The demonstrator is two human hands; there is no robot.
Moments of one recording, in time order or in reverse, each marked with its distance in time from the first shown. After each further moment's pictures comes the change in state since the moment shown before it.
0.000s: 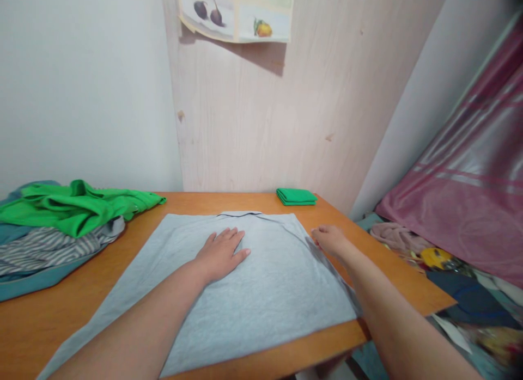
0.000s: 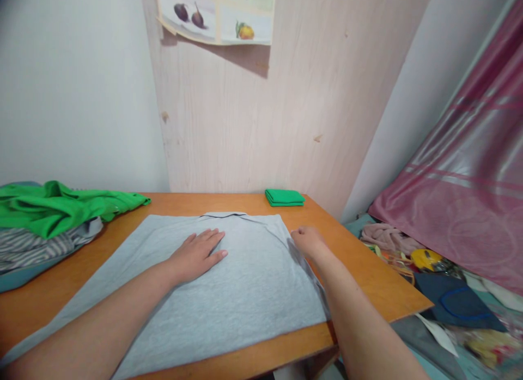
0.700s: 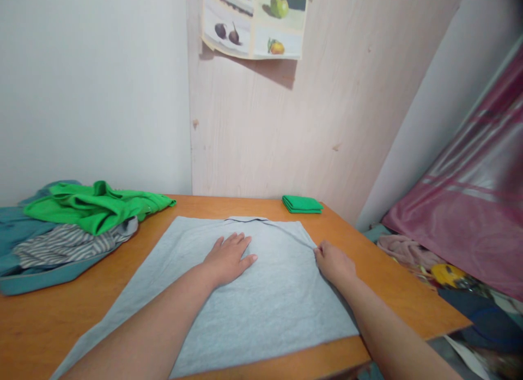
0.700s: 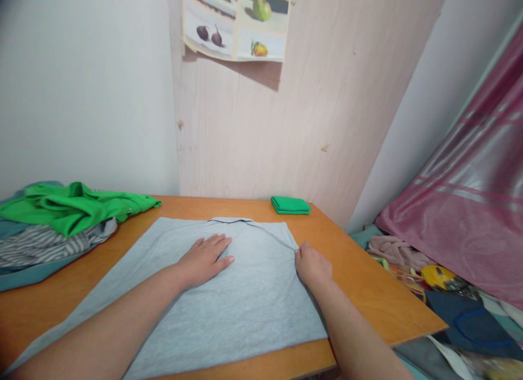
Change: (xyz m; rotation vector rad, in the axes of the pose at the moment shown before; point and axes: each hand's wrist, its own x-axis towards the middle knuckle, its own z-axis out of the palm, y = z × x) left_hand -0.001 0.000 0.001 -0.023 0.015 0.007; right_hand -0.023 0.008 0.031 -0.511 0.030 -0.012
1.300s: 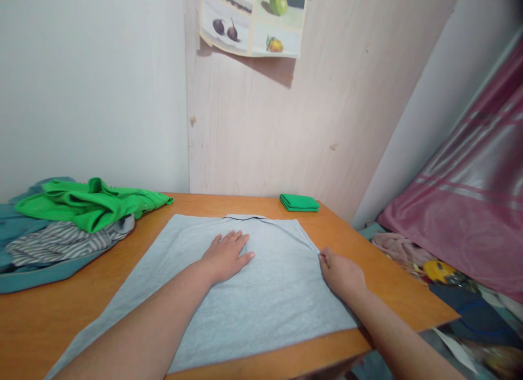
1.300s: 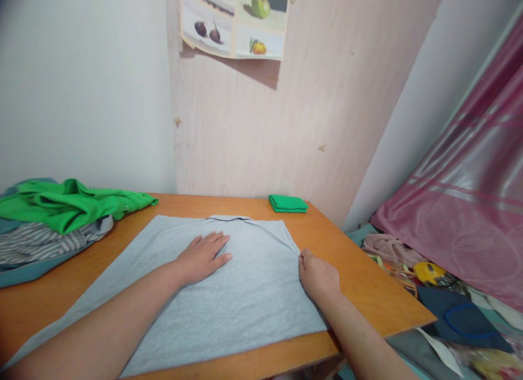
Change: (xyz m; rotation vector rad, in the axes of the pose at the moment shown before) left_hand 0.000 0.000 -0.002 -0.013 -0.010 0.003; right_hand -0.038 0.014 -0.011 -0.157 -0.013 -0.077
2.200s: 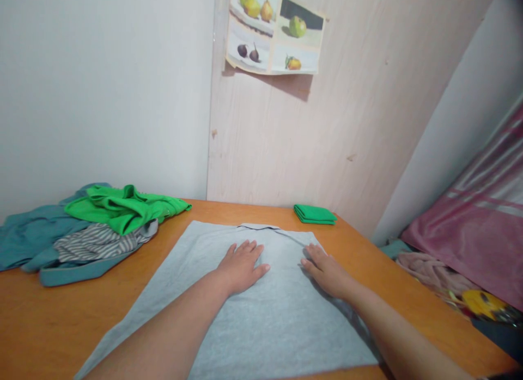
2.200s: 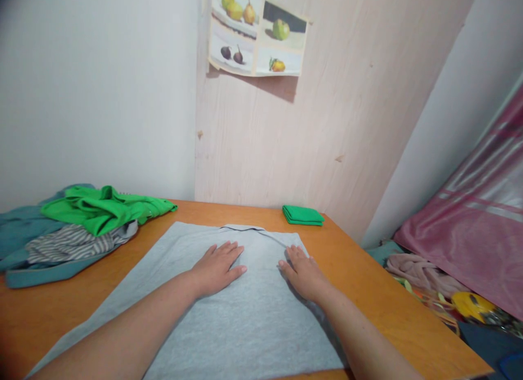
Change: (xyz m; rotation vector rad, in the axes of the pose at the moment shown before) left_hand -0.002 0.001 0.004 -0.033 0.019 -0.006; right_hand 0.045 -0.043 0.010 0.274 -0.118 -0.362
